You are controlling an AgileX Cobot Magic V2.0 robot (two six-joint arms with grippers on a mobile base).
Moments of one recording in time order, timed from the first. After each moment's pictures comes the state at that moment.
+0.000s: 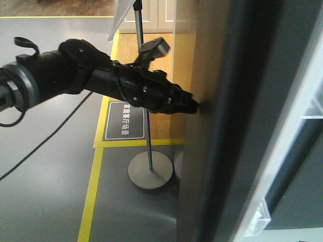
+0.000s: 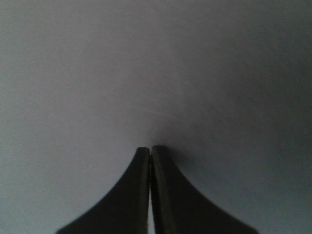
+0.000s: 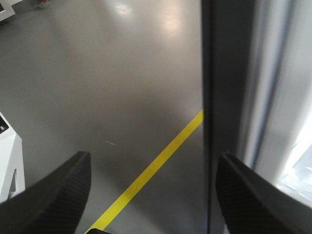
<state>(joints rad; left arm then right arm) -0.51 1.90 -1.62 -1.06 0.88 0.69 0.33 0.24 -0.48 0.56 0.93 -0.44</state>
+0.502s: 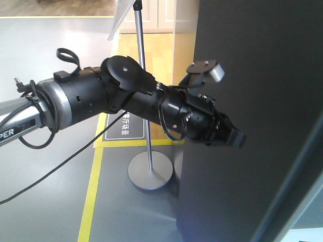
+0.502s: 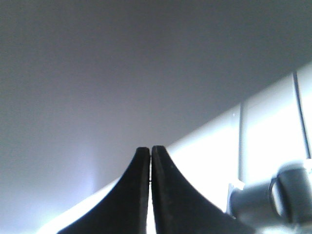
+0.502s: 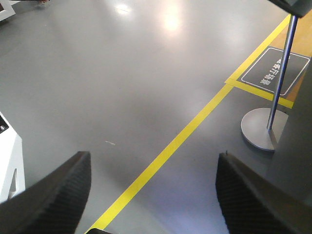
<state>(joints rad) -0.70 1.90 -1.62 -1.03 0.87 0.68 0.33 0.24 -0.48 0.56 0.93 -0.44</state>
